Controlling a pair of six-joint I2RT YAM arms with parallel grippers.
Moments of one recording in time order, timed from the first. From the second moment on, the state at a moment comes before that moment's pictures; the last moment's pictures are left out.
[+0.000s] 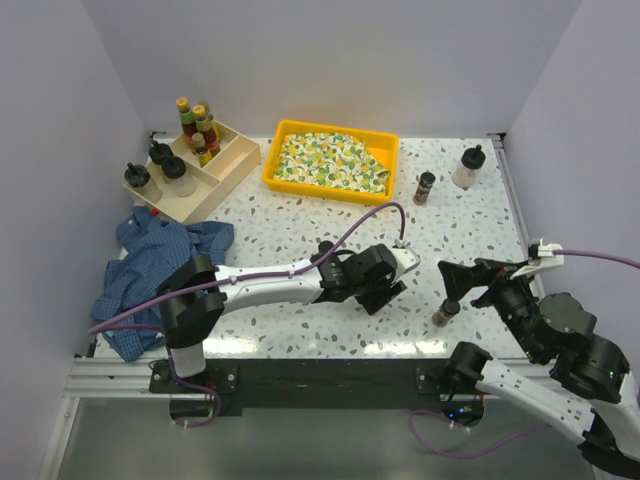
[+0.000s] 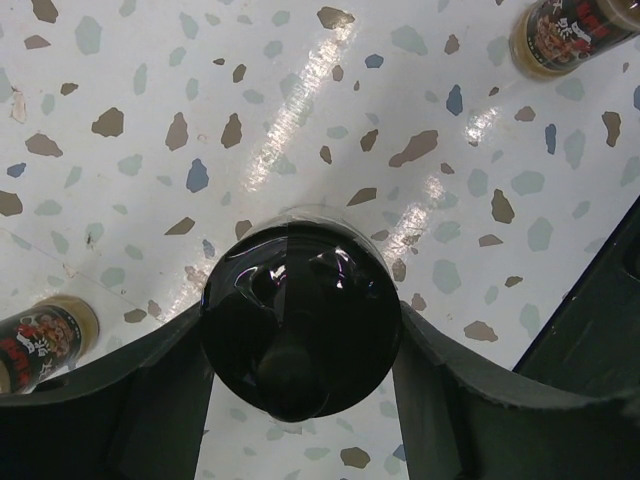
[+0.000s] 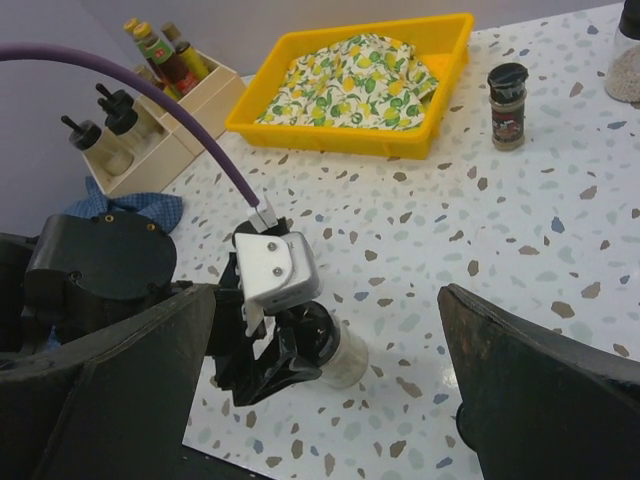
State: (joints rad) left arm -1.19 1.80 1.33 -0.37 -0.14 -0.14; right arm 0.95 0.27 0.95 -0.83 0.64 0.49
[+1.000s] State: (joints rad) left arm -0.33 1.39 1.30 -0.40 -0.37 -0.18; right arm 0.95 0.22 0.91 -0.83 0.60 0.52
